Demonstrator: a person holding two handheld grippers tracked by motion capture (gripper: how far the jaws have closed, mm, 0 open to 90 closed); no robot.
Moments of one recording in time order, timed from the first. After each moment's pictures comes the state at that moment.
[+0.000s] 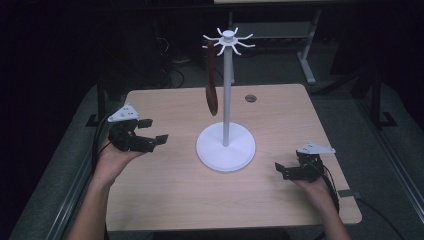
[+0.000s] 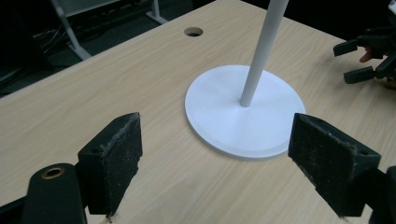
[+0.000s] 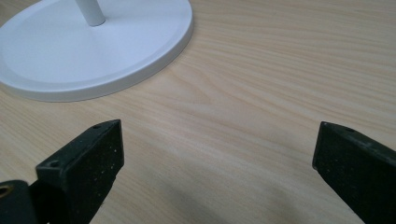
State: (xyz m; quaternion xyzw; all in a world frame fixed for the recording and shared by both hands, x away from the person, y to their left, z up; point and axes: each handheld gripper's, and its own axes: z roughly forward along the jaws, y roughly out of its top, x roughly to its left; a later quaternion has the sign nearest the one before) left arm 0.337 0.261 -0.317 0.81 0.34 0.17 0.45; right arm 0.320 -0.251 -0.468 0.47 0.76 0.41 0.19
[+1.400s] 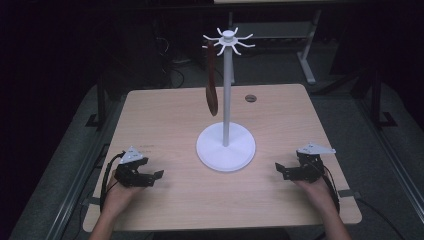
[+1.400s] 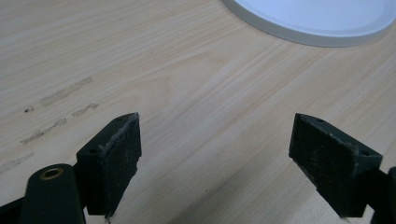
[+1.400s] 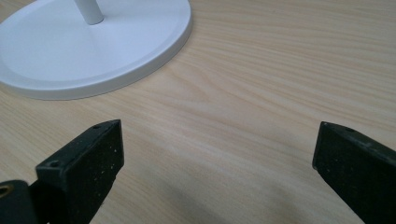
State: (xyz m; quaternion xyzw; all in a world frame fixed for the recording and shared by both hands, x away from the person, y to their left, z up) left arm 0.312 0.291 -0.451 0.82 0.40 0.16 0.39; right arm 0.320 -0.253 -0.469 0.47 0.76 0.41 0.19
